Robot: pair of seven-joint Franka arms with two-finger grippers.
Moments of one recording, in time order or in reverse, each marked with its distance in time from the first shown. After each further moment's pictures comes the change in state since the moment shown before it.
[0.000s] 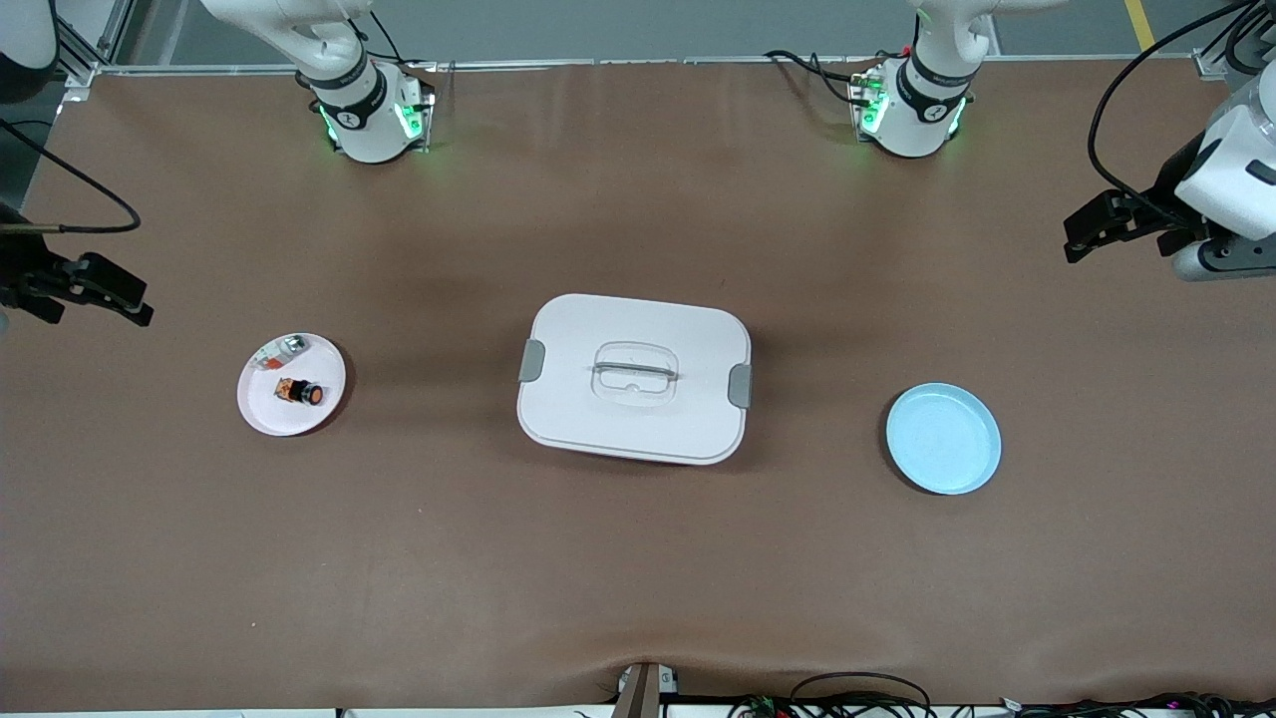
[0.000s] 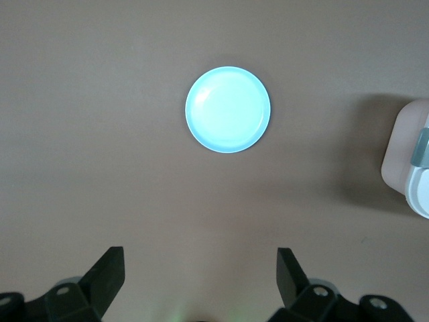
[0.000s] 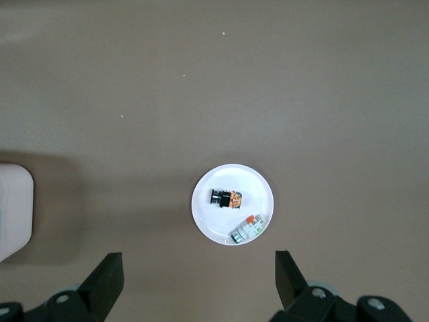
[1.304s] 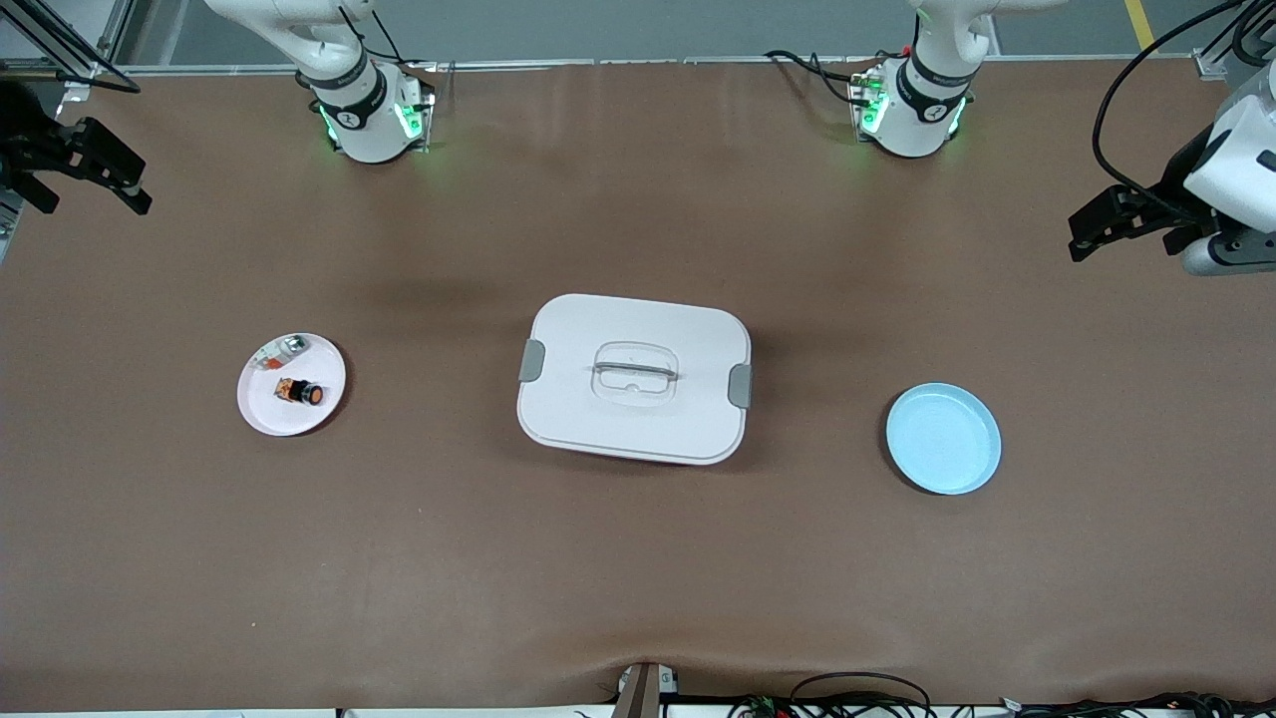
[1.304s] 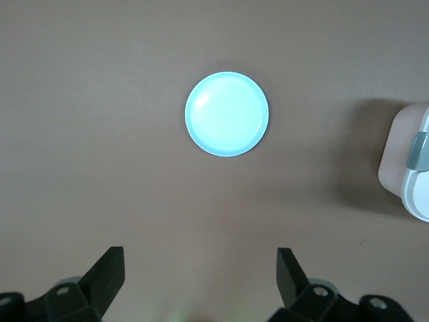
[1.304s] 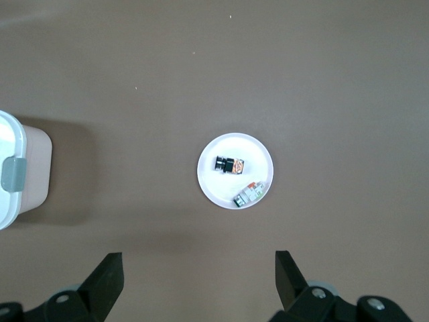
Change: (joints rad) left arm -0.001 0.000 0.000 0.010 0.000 0.000 0.000; right arm -0.097 -0.300 0.121 -0.230 0.002 -0.032 -0.005
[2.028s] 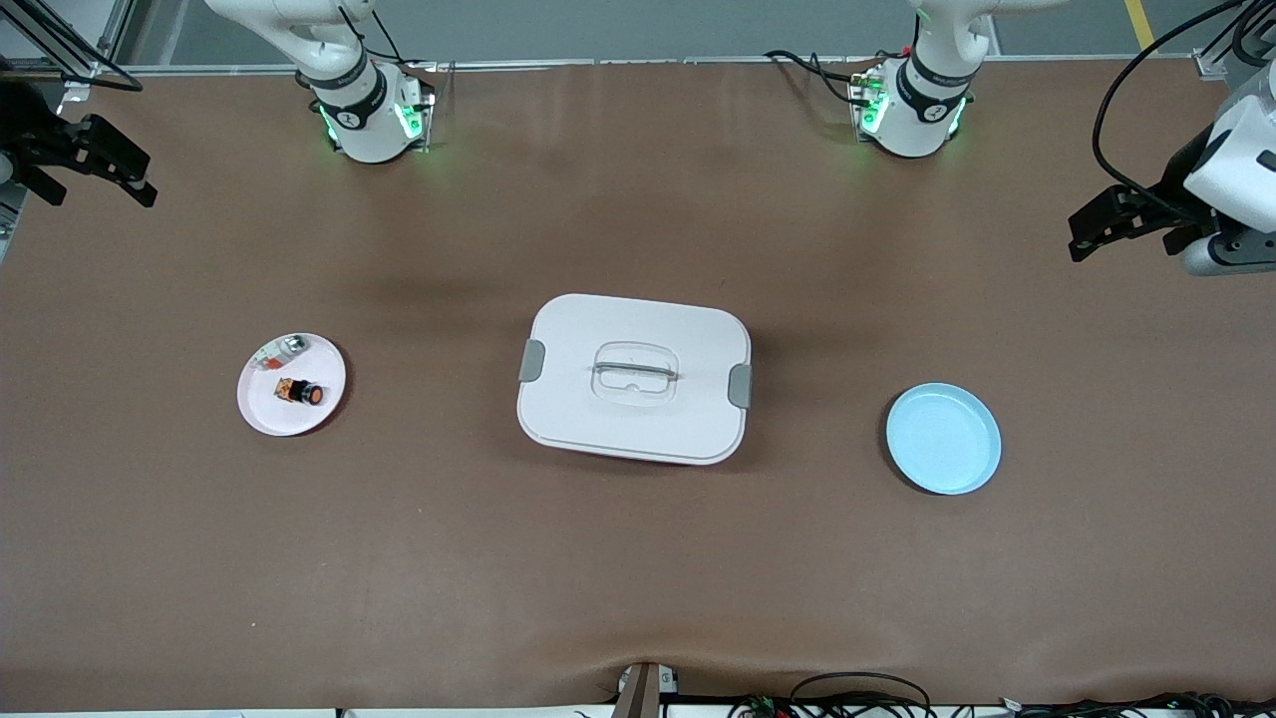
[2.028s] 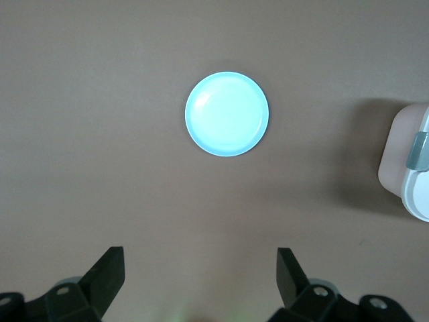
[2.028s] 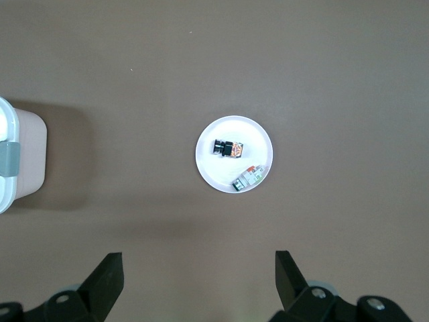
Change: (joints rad) left arm 0.000 0.000 0.000 0.000 0.000 0.000 0.000; right arm 0.000 0.001 -0.005 -0.003 0.000 -0.043 -0.001
